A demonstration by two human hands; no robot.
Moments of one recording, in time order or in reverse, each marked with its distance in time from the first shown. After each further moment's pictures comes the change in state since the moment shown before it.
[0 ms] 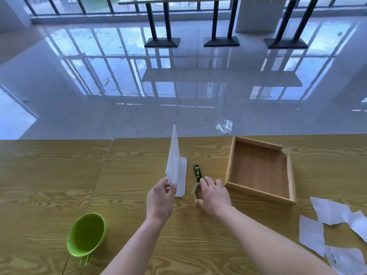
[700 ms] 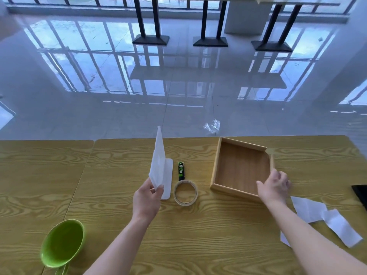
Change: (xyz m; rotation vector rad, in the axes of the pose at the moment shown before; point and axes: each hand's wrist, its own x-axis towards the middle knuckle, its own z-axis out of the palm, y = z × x) left_hand 0.013 -0.002 0.012 -0.075 -0.019 -0.025; right_hand -0.026 0.181 -0.061 0.277 0.405 0.677
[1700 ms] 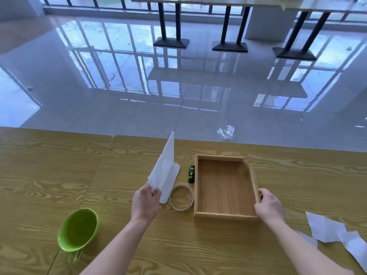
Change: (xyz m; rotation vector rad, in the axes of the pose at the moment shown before) left_hand 0.000 -0.024 -0.021 0.120 0.109 -0.049; right_hand -0.024 -0.014 0.026 0.035 -0.238 -0.113
